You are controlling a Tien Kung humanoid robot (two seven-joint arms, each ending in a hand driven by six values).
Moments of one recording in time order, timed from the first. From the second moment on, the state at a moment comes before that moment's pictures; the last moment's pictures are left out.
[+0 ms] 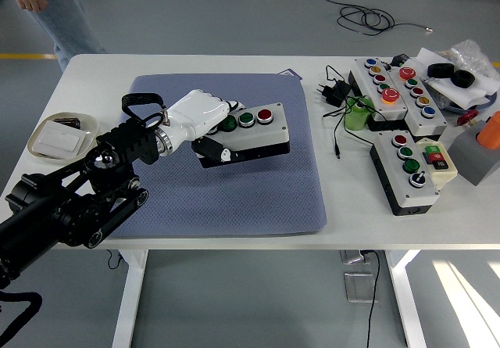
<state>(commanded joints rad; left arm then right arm) -0.84 0.19 -0.66 -0.88 2.21 0.17 -0.13 0.17 -0.17 1.08 0.18 -0.73 -0.32 -0.28</state>
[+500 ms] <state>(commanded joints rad) -0.84 0.20 -0.60 -0.81 2.25 0.16 -0.12 0.17 -0.17 1.08 0.18 -0.73 -0.32 -0.28</state>
